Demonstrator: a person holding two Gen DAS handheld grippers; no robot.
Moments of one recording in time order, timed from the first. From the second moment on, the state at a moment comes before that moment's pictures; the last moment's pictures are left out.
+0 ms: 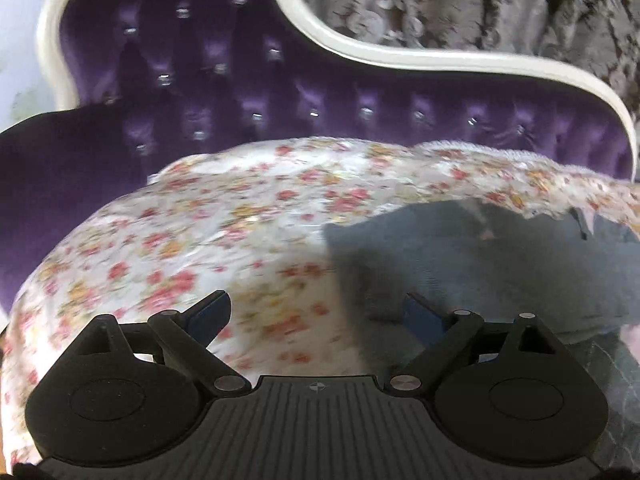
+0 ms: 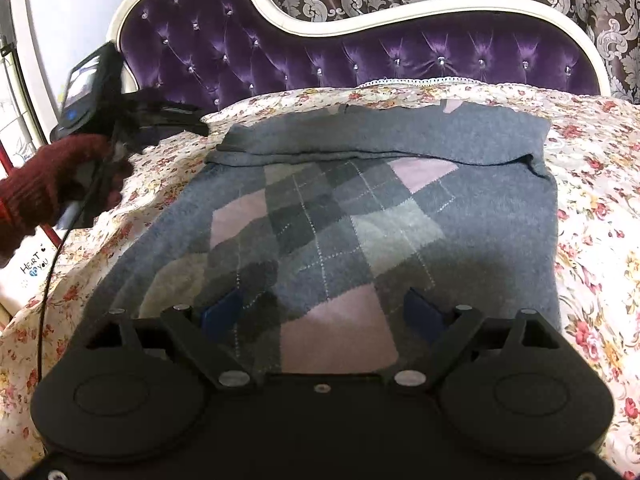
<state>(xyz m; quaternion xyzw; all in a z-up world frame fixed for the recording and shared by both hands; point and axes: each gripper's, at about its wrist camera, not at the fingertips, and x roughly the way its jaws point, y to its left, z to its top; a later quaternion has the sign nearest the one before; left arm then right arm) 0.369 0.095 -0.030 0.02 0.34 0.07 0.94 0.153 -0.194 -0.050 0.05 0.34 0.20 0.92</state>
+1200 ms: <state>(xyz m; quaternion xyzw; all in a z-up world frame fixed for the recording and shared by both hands) 0.118 0.089 -0.043 -0.07 0.43 -0.09 0.90 0.066 -0.275 -0.038 0.14 0.39 0.16 0.89</state>
